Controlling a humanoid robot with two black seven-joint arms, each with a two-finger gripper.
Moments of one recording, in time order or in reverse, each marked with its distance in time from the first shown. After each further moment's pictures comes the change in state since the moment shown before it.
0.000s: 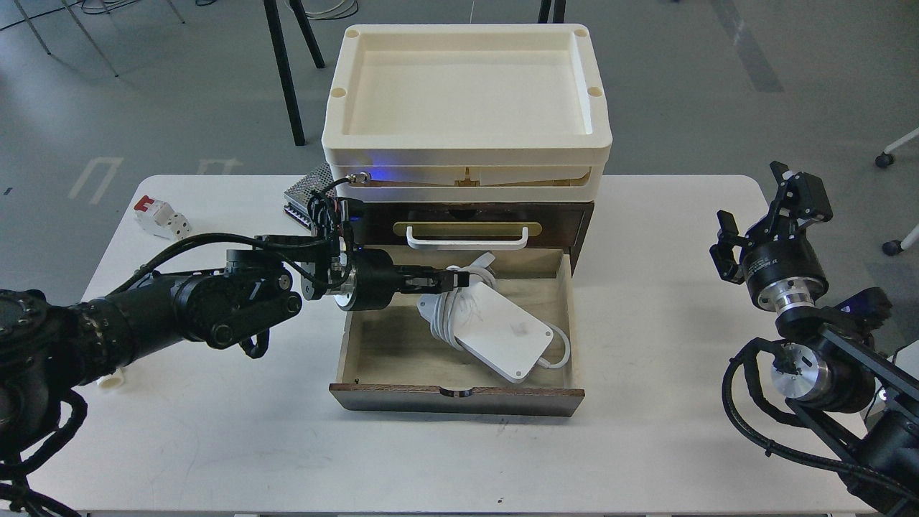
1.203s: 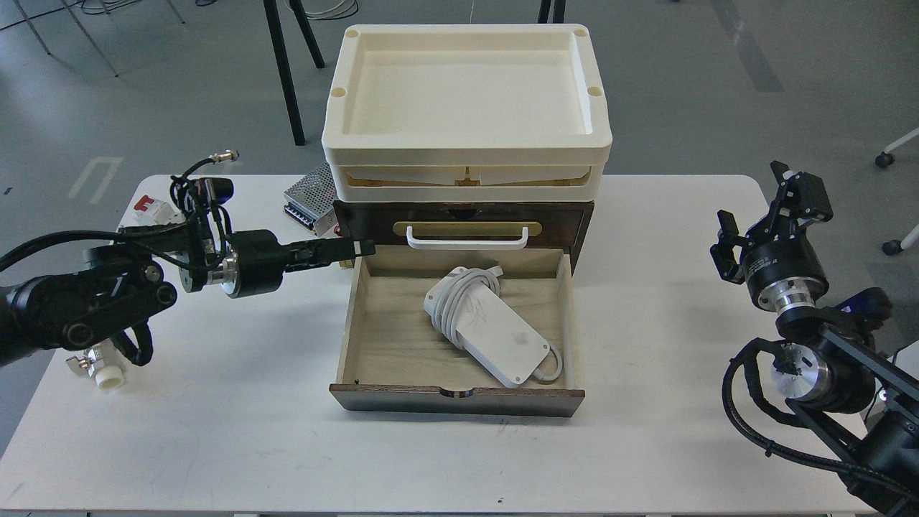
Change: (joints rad) left arm 0.103 0.412 -0.164 -0.209 -0.054 -0.015 0.000; right arm 0.000 0.000 0.000 0.000 0.000 -0.001 0.000
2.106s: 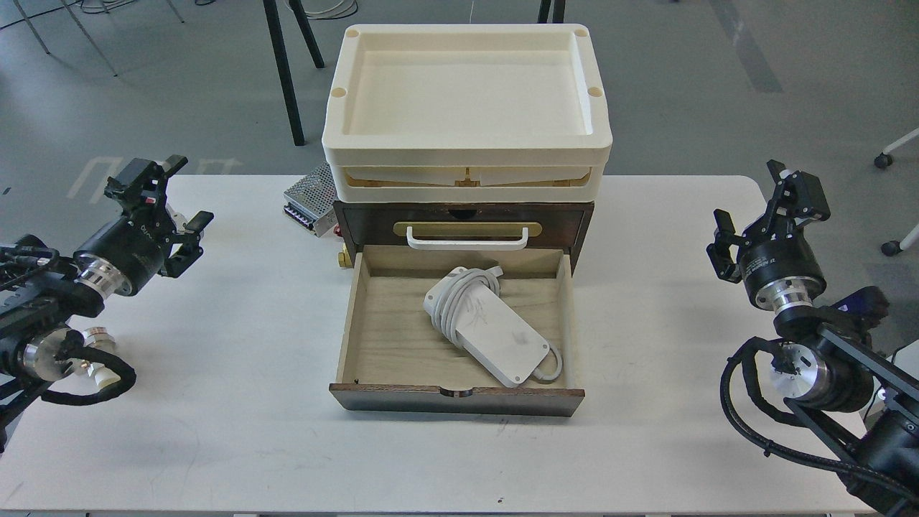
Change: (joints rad) left arm 0.288 0.053 -0.271 0.101 -0.985 -0.001 0.000; right arm 0.000 0.000 -0.002 0.012 0.002 0.004 0.000
